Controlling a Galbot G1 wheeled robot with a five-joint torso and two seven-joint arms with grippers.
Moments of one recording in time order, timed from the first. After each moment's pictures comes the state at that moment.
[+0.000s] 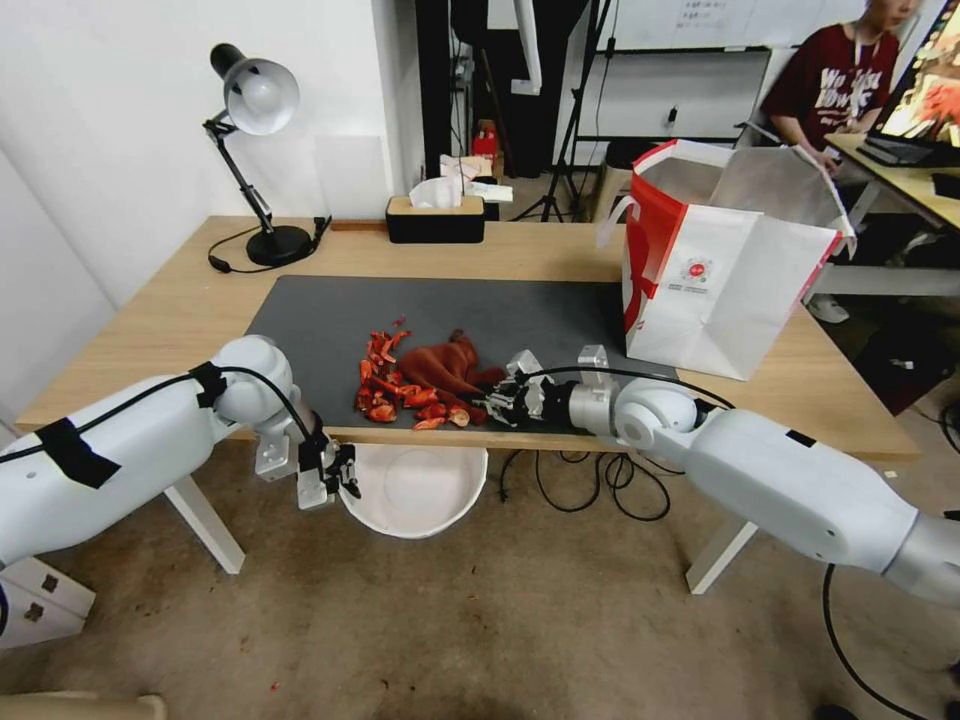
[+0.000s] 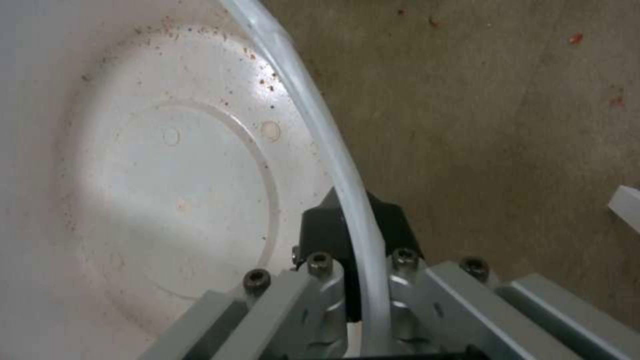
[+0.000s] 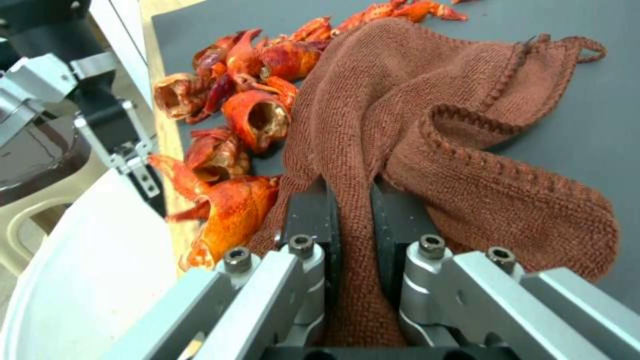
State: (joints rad) left arm 0.17 -0.63 0.65 -1.57 0.46 -0.76 1.13; right arm -0.31 0.83 -0.63 1.51 1.01 -0.26 -0.42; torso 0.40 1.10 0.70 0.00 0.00
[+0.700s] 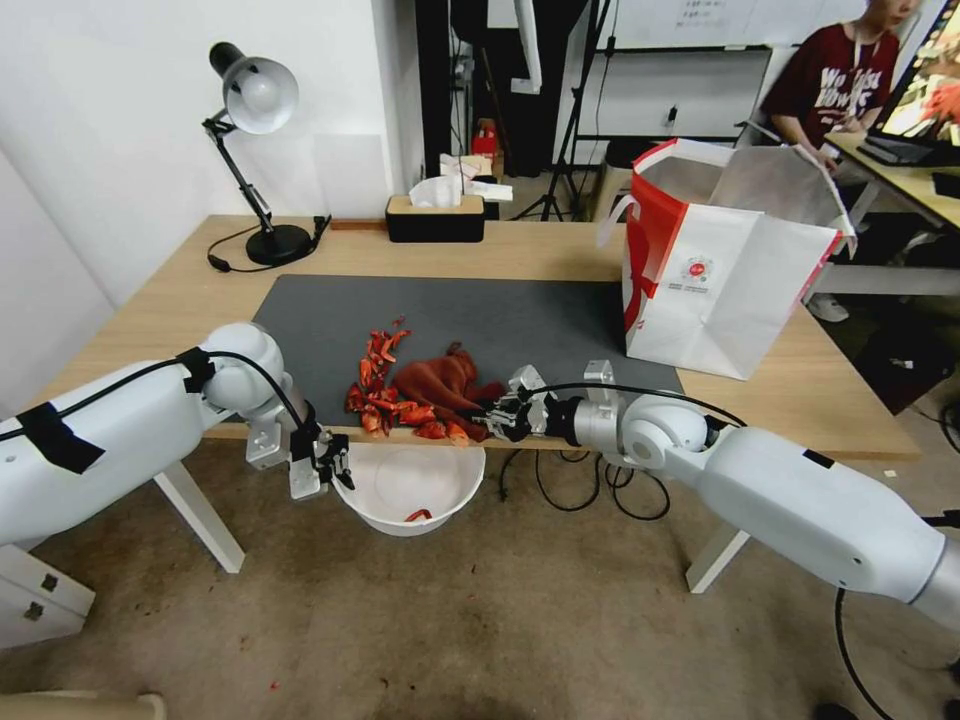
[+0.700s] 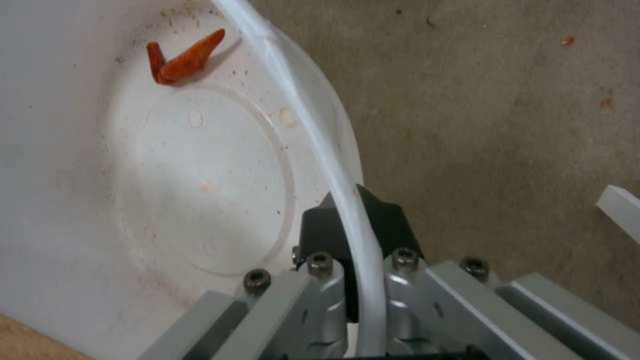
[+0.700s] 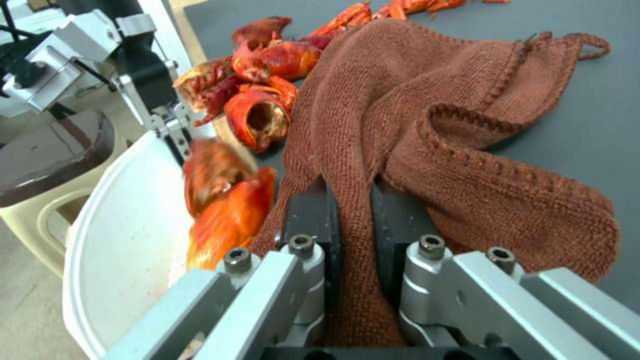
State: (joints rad) left arm 0.11 -0.60 0.69 -1.58 0.41 -0.74 1.14; right arm -0.36 0.79 -0.60 1.60 1.01 -0.26 -0.40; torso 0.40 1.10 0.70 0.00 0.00
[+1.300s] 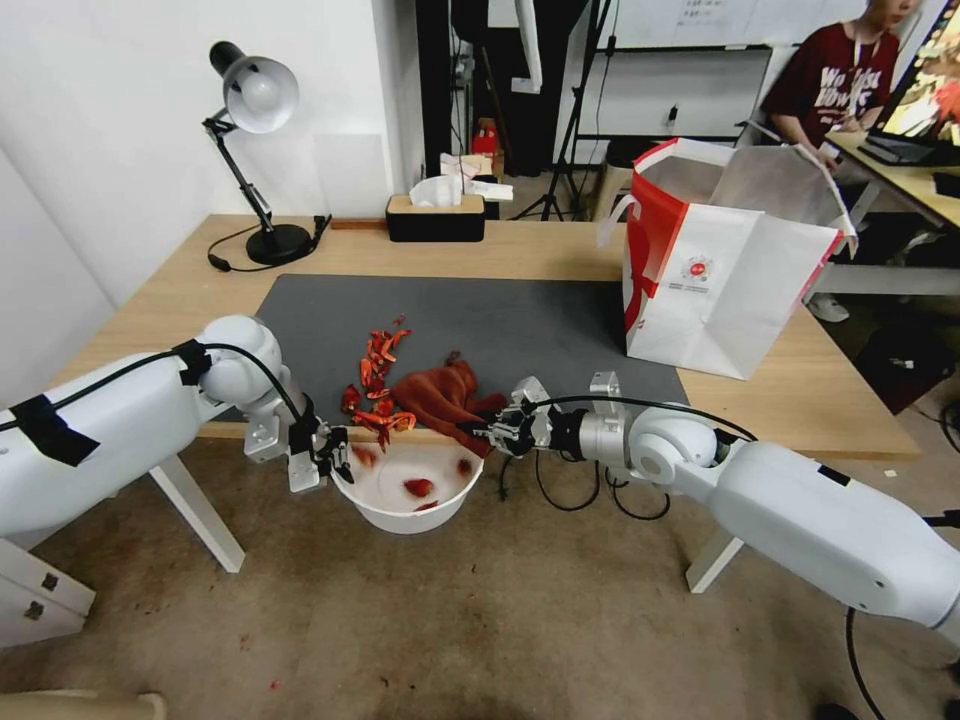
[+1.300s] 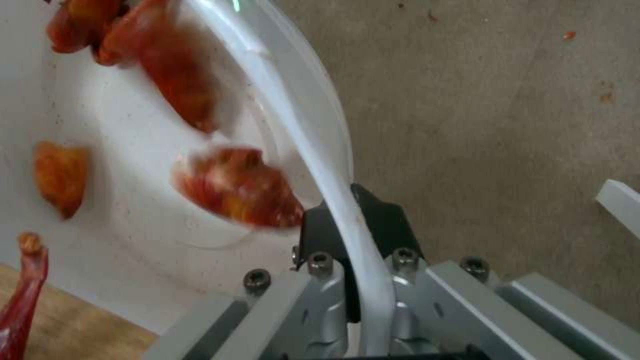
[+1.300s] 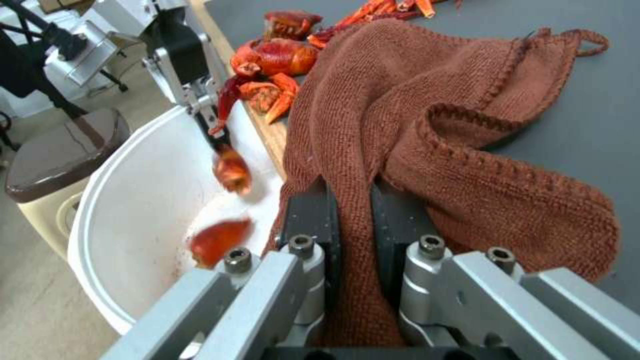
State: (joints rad) left arm 0.08 -0.59 0.71 -1.58 0.39 -0.74 1.14; right arm -0.41 0.76 -0.57 1.66 1.00 -0.26 -0.40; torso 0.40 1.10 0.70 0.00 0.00
